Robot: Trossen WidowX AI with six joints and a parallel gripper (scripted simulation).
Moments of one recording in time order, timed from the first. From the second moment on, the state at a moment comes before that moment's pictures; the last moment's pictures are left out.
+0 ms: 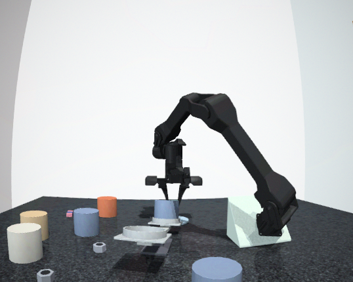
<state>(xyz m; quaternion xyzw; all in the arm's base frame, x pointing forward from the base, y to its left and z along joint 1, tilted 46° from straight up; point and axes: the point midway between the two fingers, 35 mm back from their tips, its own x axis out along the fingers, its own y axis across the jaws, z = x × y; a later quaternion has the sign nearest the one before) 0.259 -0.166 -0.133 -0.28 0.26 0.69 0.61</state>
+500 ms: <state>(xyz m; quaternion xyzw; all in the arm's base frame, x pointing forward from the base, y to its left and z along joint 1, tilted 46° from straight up) 0.256 -0.148 -0.151 -0.28 0.26 0.69 0.61</state>
